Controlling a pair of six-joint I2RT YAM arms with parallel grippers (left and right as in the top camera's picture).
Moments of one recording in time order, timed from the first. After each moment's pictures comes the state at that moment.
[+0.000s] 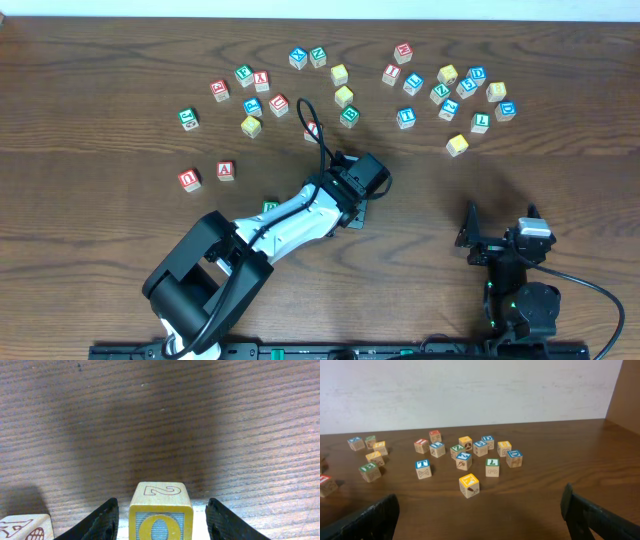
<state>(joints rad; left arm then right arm) -0.80 1.88 1.13 -0.55 -0.15 -0.58 0.04 0.01 0.01 -0.06 0.10 0.07</state>
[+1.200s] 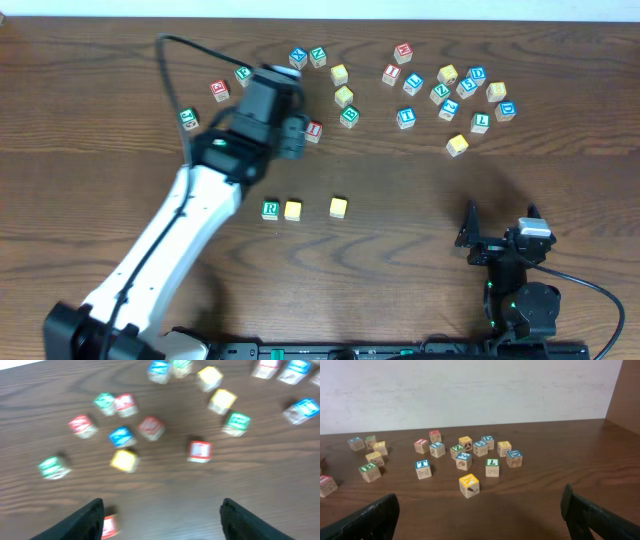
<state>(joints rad) -0.39 1.48 1.28 -0.65 -0.16 -0.10 0.04 0.01 0.01 -0.06 0.10 0.07</state>
